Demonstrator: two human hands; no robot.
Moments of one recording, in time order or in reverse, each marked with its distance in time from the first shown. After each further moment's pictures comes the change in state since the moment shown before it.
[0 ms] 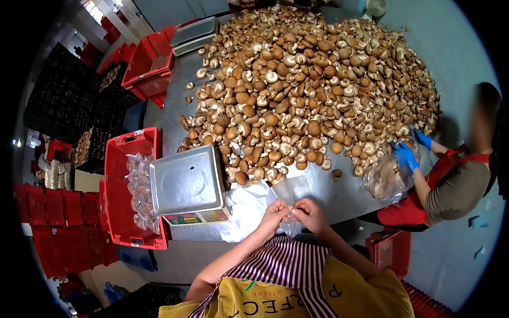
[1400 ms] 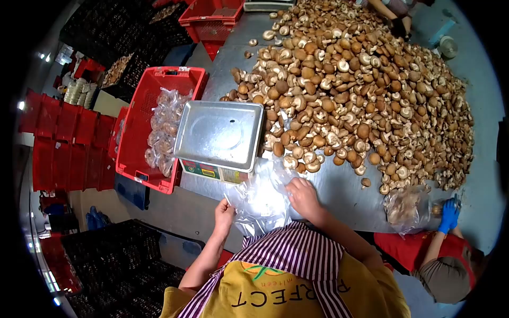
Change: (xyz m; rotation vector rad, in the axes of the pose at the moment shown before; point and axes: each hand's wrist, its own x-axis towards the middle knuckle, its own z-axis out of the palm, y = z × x) left_hand -0.144 -0.061 -0.162 0.132 0.779 0.323; right_hand 0.061 0.002 0.070 -1.081 -0.345 -0.716
